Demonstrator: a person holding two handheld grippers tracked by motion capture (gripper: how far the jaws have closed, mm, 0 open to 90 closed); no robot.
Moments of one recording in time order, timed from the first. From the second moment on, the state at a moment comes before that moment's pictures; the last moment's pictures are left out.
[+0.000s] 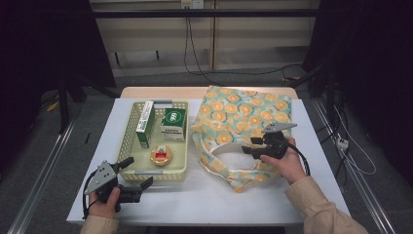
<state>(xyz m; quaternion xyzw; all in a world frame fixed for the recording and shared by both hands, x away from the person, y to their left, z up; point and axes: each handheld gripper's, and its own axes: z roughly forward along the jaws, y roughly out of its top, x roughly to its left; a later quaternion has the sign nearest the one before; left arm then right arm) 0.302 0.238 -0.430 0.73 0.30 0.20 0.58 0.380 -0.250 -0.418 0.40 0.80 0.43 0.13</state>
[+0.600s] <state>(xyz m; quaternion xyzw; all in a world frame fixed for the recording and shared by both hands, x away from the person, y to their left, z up) 0.302 0.238 -0.430 0.73 0.30 0.20 0.58 0.336 -0.197 -0.452 0.30 0.87 0.39 0.07</state>
